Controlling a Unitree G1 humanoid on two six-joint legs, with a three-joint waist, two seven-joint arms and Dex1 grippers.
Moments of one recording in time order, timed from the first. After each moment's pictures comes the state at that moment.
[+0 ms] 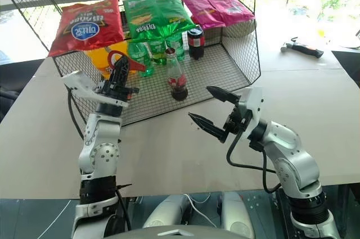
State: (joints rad) left arm -0.27 0.10 0.25 -0.21 -0.75 0.13 -0.32; right arm -0.17 -0.38 0.06 -0.49 0.59 0.32 0.76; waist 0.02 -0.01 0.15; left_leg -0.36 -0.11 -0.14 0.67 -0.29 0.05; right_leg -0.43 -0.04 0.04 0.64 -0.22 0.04
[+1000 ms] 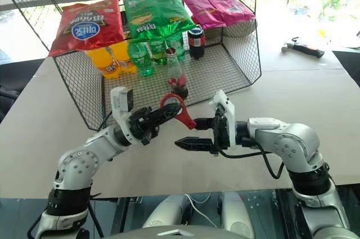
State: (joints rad) left arm -0.18 0.42 0.07 -0.31 -1.13 0.74 -0.75; right arm -0.42 -0.47 0.11 -0.43 1.00 1.16 0.67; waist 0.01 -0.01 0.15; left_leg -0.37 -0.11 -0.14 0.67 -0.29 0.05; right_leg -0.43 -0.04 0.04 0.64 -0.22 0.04
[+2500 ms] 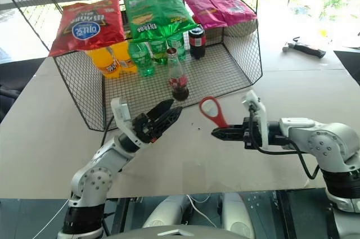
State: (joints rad) left arm -0.02 0.23 0.08 -0.37 -0.83 0.48 -0.62; right arm -0.33 -0.71 -0.07 -0.36 1.06 1.17 0.76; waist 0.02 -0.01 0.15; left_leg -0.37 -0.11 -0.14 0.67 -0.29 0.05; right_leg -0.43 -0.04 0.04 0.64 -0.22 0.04
